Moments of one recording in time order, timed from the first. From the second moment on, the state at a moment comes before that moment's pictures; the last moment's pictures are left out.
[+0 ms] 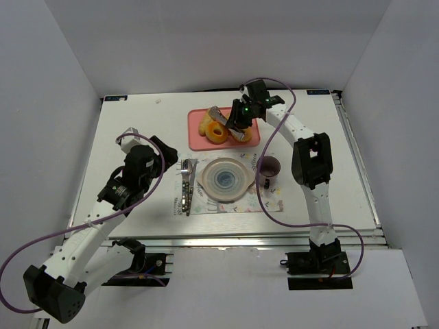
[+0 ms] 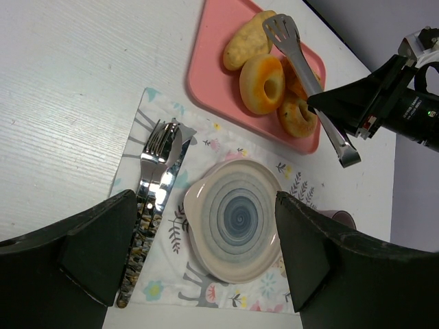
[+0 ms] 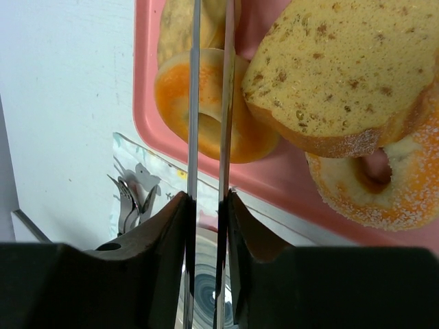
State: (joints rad) left arm -0.48 0.88 0.83 -0.42 -0.38 -0.87; right arm 0.42 2.31 2.08 -0.61 -0.44 0.44
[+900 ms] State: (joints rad) left arm -0.48 0.86 0.86 -0.43 -0.39 -0.87; right arm 0.37 2.14 1.97 -0.35 -0.86 0.59
